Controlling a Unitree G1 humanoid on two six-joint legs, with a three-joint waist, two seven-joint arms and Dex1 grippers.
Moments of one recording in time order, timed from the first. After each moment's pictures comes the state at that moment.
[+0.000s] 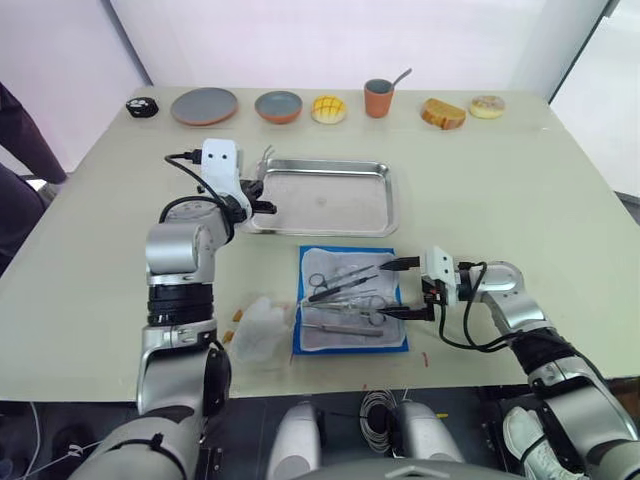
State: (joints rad) left arm -0.74 0.38 0.23 0.16 -0.17 0.91 -0.20; right arm -0.52 -0.38 0.26 0.56 0.18 -0.24 1.28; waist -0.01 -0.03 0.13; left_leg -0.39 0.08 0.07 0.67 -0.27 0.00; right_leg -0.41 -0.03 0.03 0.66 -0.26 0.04
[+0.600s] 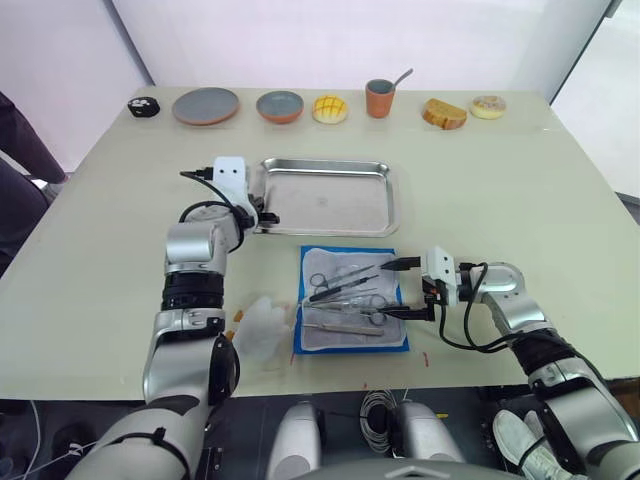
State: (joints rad) left arm -0.79 0.37 0.19 0.41 -0.16 0.84 -0.18; right arm -0.51 -0.38 0.26 0.56 0.18 -0.24 1.27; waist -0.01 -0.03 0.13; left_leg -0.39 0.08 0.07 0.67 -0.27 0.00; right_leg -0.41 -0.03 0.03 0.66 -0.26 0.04
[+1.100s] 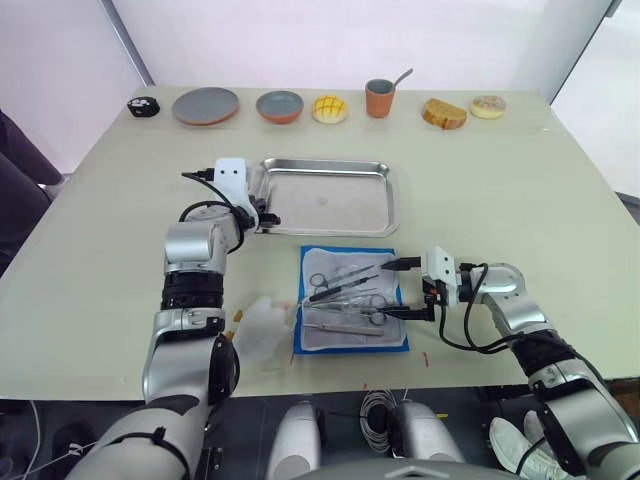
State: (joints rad) left arm -0.78 0.39 0.21 0.31 -0.20 0.91 -0.21; right arm -0.51 -0.38 0.26 0.55 0.18 -0.24 1.26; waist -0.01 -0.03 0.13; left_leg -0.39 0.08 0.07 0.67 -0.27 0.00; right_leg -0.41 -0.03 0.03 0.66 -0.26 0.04
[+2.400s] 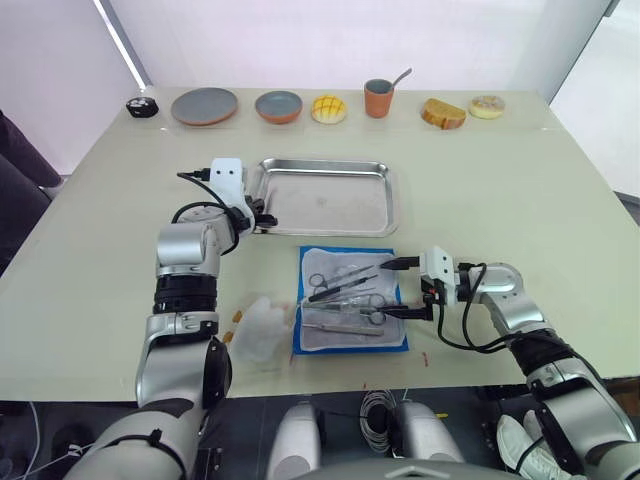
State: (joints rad) left arm -0.77 0.40 0.19 0.35 -0.19 0.88 -0.22; right arm -0.51 -0.37 0.26 0.56 0.18 -0.24 1.26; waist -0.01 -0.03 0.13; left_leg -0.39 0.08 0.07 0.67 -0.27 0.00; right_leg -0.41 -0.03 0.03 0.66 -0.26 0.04
